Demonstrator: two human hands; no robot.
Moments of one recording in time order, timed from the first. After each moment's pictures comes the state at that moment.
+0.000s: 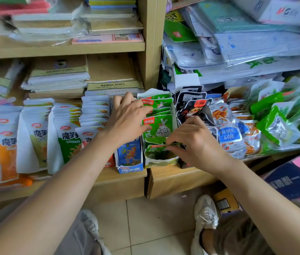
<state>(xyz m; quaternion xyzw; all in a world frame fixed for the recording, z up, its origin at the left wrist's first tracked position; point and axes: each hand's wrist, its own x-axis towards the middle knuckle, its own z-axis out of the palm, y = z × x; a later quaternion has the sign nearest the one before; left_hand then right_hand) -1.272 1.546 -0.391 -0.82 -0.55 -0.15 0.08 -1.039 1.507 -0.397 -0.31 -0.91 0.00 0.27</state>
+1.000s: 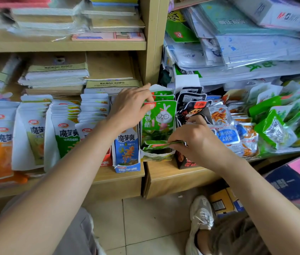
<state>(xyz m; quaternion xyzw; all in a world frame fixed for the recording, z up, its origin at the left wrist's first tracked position) -1.268 1.575 -0.380 -0.80 -0.55 -0.24 -0.04 -1.034 1.513 -0.391 -0.34 -0.91 0.03 0.22</state>
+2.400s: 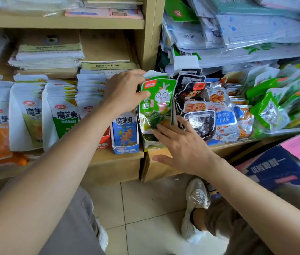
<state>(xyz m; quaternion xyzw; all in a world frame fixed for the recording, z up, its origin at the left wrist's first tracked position) -1.275 1.560 -0.377 -0.77 -0.58 -0.26 -0.04 -1.051 1.467 -0.431 -0.38 -0.92 -0.08 0.01</state>
